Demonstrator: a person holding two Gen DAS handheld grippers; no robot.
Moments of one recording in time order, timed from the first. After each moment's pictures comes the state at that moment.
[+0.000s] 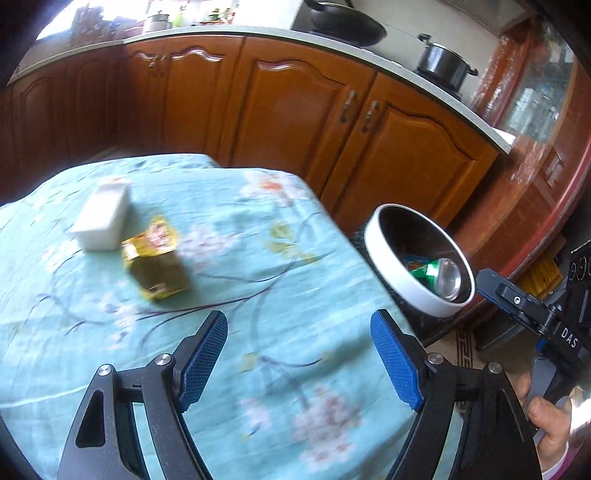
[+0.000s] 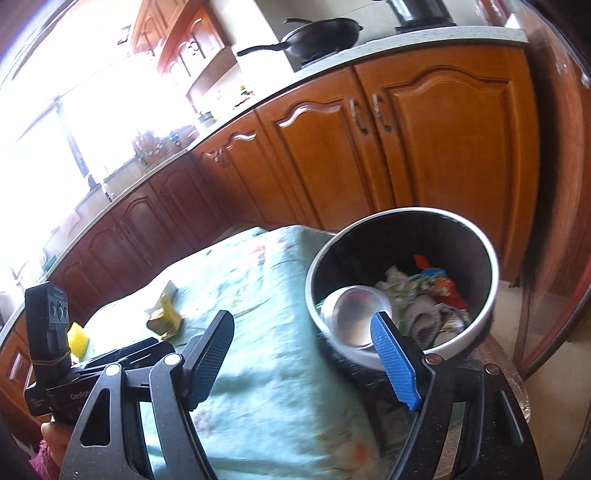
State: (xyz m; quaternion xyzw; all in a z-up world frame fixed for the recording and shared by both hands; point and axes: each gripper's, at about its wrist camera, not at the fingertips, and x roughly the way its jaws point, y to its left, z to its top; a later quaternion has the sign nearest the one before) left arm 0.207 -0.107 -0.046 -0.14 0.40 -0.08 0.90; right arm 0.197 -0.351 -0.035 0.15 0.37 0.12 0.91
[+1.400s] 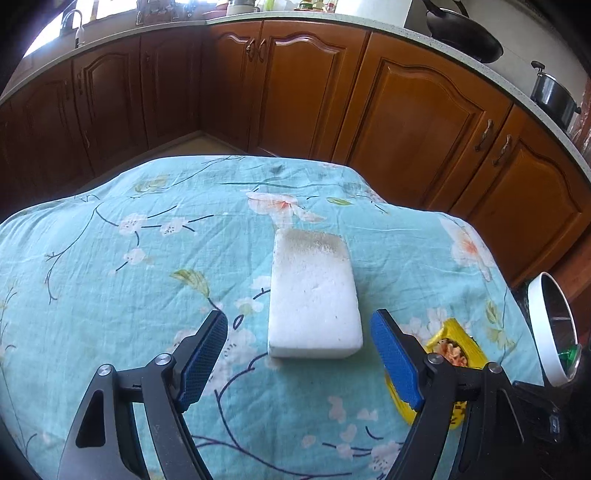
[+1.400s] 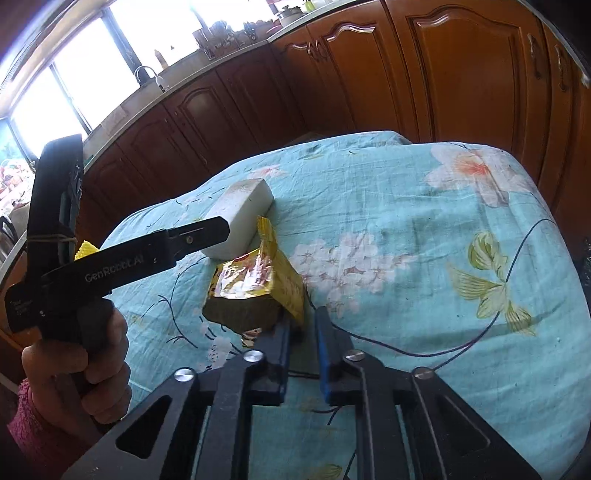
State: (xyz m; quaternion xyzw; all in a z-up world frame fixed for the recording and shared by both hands) left arm 0.323 0.039 -0.090 -0.13 0.44 0.07 0.89; right arm 0.294 -0.144 -0.124 0.06 0.49 0.26 0.83
